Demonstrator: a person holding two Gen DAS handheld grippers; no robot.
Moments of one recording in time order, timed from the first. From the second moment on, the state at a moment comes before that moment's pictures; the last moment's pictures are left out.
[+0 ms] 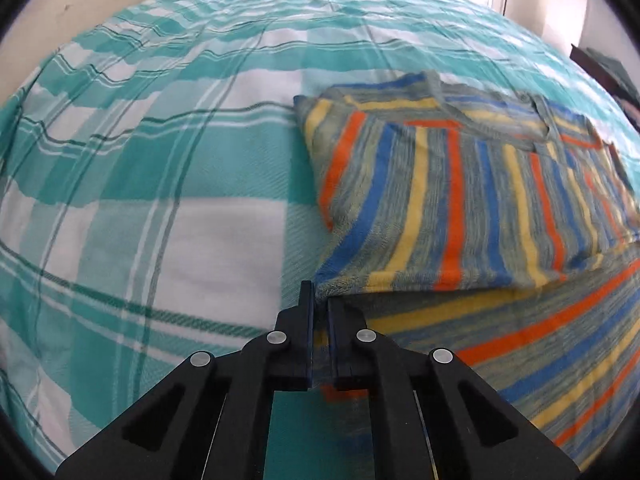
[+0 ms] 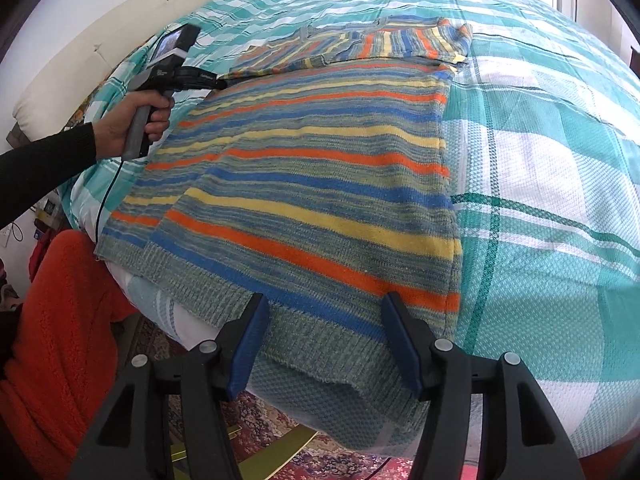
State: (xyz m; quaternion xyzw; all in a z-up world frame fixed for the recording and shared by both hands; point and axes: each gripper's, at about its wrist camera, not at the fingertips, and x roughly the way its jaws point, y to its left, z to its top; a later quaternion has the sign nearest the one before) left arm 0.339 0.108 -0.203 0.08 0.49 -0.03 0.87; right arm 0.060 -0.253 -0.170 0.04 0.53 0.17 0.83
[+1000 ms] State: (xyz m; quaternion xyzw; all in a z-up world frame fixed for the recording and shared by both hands) left arm 0.342 0.108 -0.164 0.04 0.50 -0.05 0.86; right arm 0.064 -0.254 -0.174 0.05 0.53 0.19 0.83
